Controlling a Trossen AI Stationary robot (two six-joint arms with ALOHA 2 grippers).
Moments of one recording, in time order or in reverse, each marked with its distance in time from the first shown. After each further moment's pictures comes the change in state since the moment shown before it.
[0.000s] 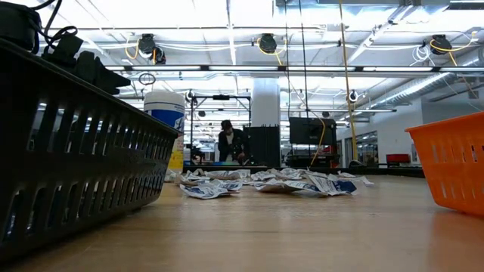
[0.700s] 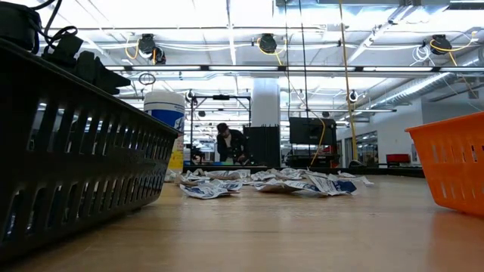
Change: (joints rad) left arm 0.000 0.000 0.000 0.000 0.000 0.000; right arm -0.122 -0.215 -0.001 -0.157 0.005 -0.254
